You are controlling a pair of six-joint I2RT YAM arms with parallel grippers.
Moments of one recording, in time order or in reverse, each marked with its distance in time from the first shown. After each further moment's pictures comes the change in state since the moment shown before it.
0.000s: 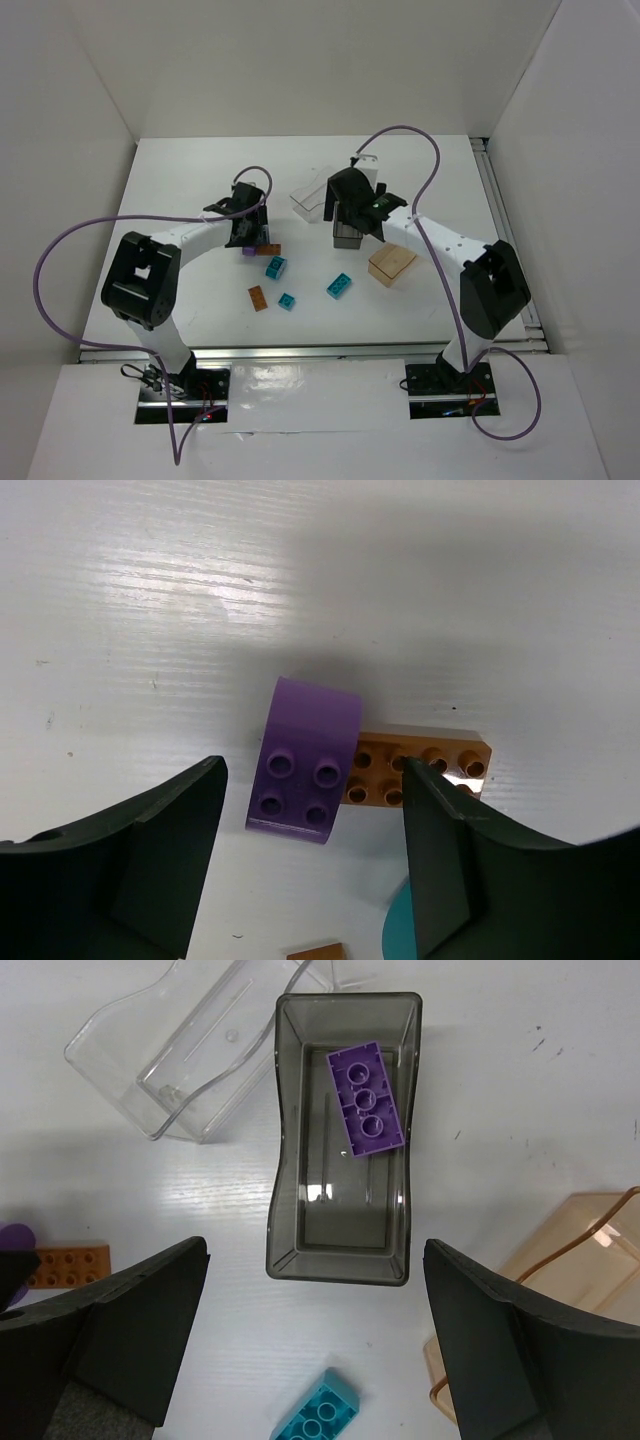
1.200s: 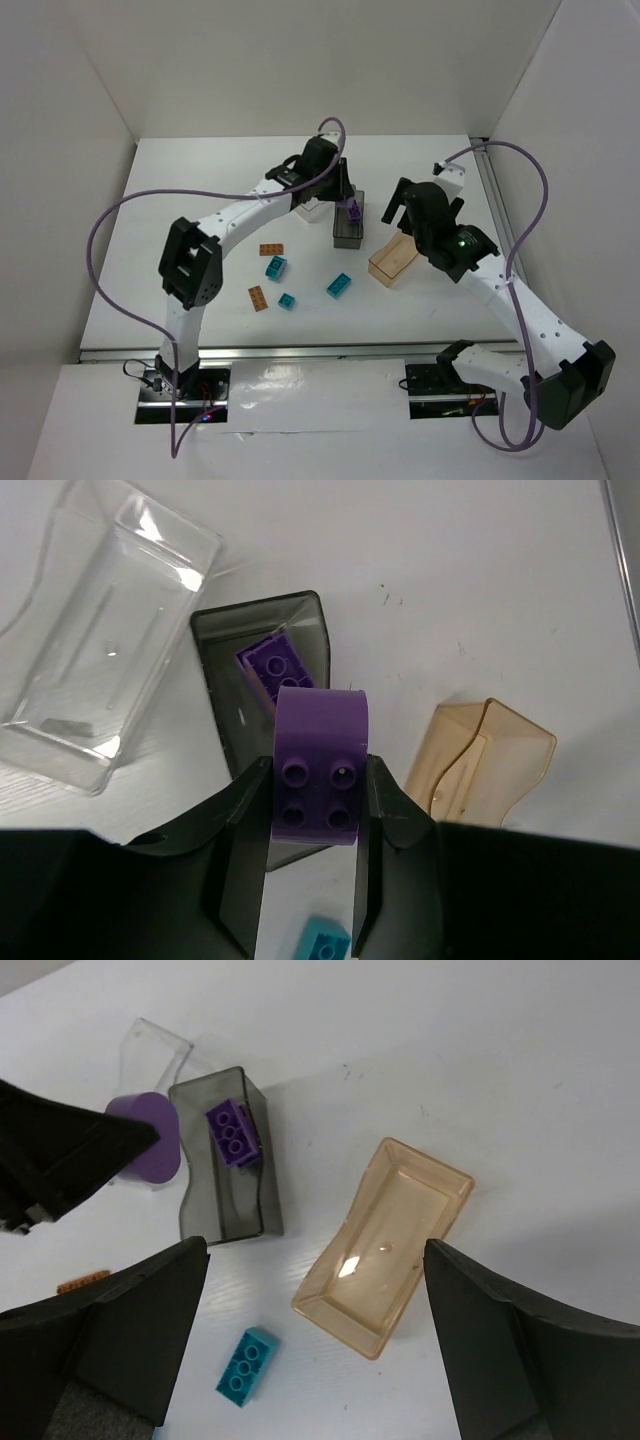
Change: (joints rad) left arm -0.282 0.276 0.706 -0.025 0.209 -0.050; right arm -0.119 -0.575 -0.220 -0.159 0.101 0.066
